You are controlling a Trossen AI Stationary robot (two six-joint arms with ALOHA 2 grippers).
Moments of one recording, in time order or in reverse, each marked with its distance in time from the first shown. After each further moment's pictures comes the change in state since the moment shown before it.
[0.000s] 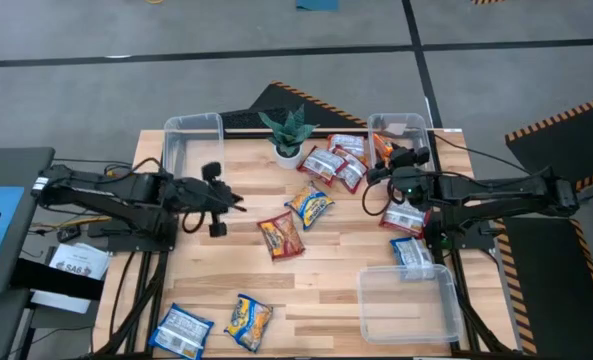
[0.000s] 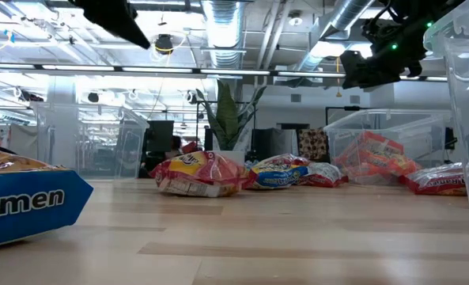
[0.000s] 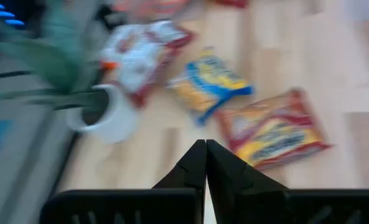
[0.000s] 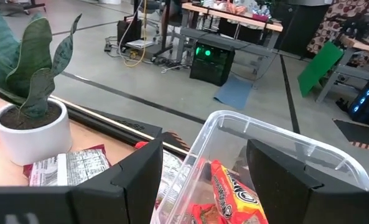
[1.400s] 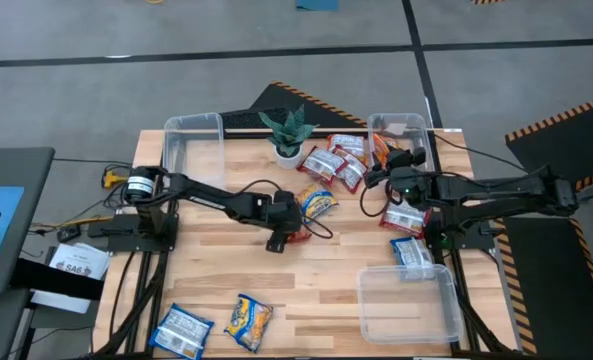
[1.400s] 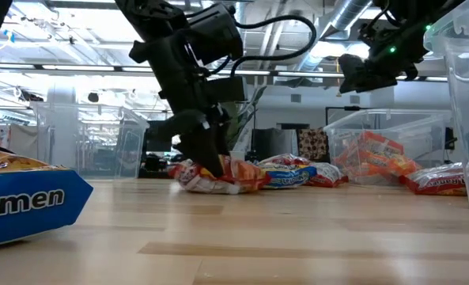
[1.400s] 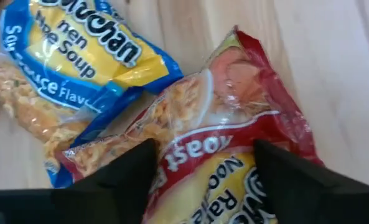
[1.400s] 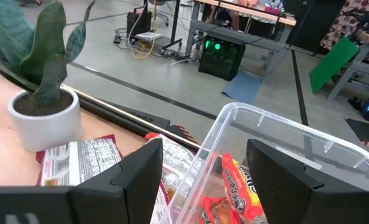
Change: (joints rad) left arm 0.111 0.948 0.208 0.225 0.230 0.200; right arm -0.001 0.025 -0.001 -0.003 -0.047 0.008
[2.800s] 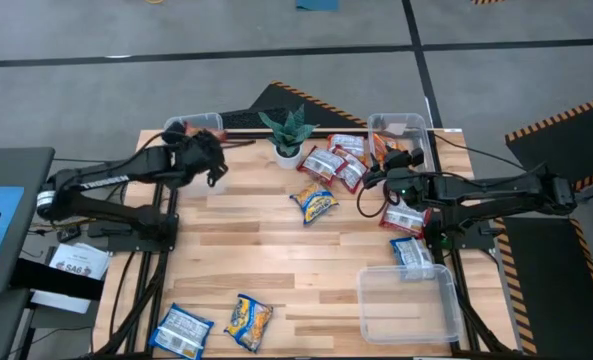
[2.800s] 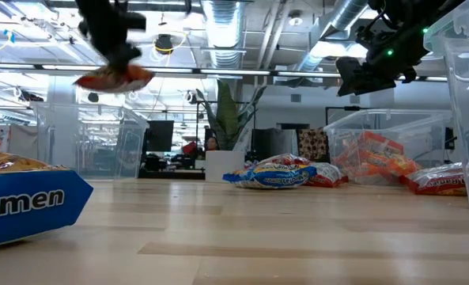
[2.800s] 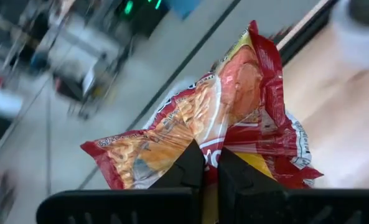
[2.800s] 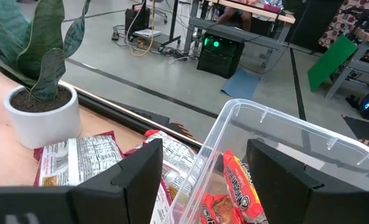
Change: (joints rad) left arm 0.298 -0.818 -0.075 -0.553 -0.777 -0.361; right arm 0.000 0.032 0.000 0.009 0.004 0.016
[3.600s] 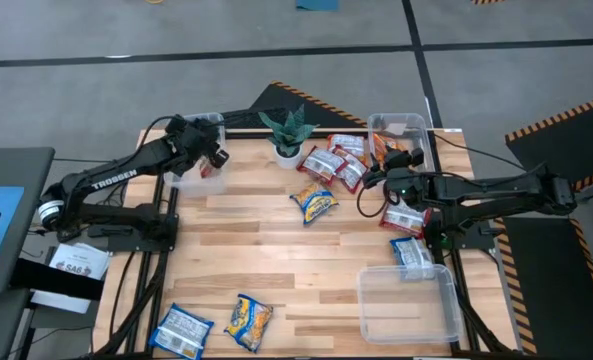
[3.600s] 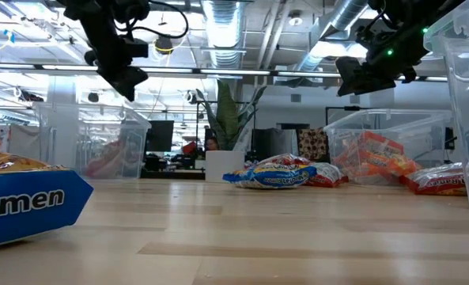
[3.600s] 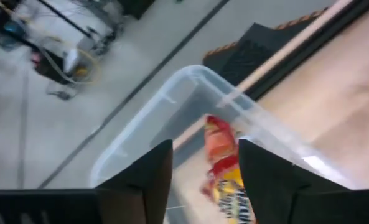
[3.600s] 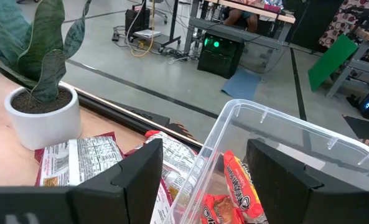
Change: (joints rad) left arm 0.284 0.002 -0.142 0.324 0.217 0.174; right arm 0.000 0.000 0.001 0.001 -0.001 0.003
